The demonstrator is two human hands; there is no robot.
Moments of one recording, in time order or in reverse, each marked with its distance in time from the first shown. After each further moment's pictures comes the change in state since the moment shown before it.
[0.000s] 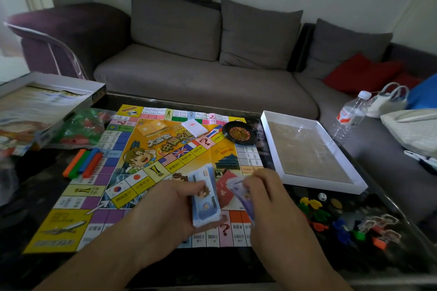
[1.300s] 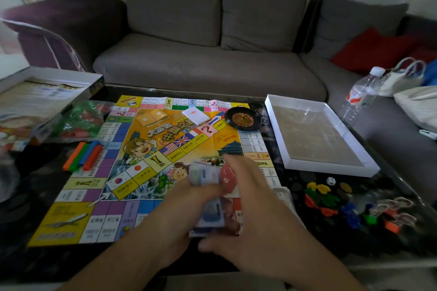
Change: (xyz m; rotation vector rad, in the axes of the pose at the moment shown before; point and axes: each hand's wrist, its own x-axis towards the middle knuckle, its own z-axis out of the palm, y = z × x) left_hand 0.003 -0.027 0.009 0.481 0.189 0.142; right_hand 0.007 -0.021 -0.009 0.509 -0.341 0.141
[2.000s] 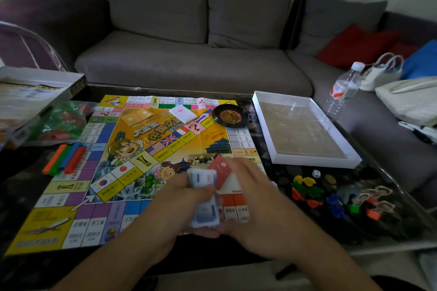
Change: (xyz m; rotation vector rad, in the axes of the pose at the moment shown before) left_hand 0.010 -0.004 0.005 0.164 0.000 0.002; right_hand 0.007 0.052 -0.010 -0.171 0.004 -0.011
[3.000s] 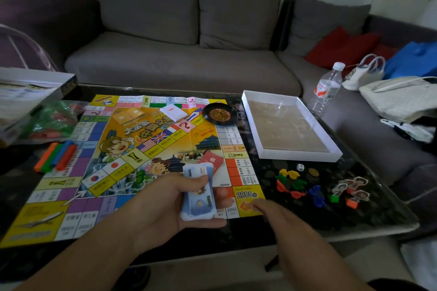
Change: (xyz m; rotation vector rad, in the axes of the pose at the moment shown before) left_hand -0.009 0.002 0.006 -0.427 -0.286 -0.132; right_hand -0.086 0.029 0.003 -0.298 -0.117 0.217
